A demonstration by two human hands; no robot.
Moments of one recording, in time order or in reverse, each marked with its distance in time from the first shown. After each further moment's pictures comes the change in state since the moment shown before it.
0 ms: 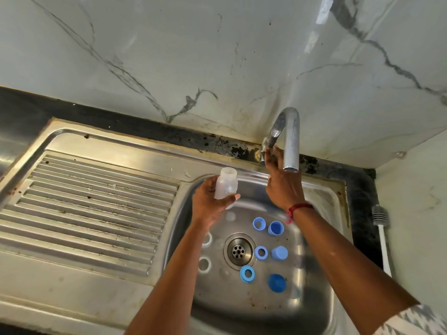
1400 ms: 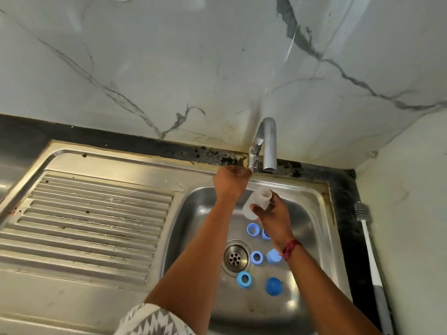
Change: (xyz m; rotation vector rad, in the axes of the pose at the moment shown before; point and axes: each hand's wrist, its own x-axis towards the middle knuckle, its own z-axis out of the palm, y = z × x) left_hand 0.017 0.094 0.047 -0.037 -0.035 -0.067; right_hand -0.087 -0.028 -0.004 1.202 0.109 0.460
